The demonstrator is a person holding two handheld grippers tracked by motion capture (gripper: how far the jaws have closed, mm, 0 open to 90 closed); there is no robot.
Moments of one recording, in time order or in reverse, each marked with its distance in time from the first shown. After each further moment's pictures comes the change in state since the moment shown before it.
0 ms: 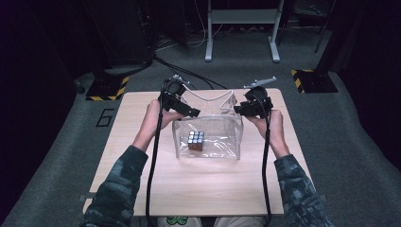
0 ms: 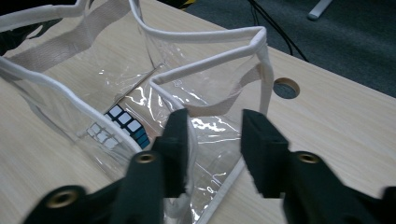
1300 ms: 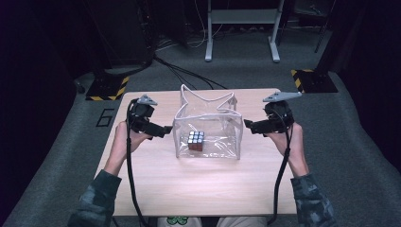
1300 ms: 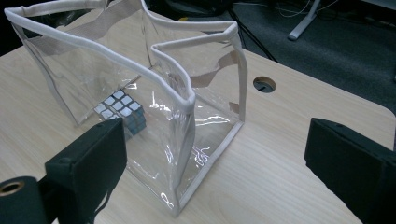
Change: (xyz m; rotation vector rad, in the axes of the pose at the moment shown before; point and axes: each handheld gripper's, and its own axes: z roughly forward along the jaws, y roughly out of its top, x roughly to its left) left arm 0.018 -0.096 -0.047 -0.060 0.083 0.006; right arm 0.004 -0.045 -0.062 -0.093 -0.045 -0.033
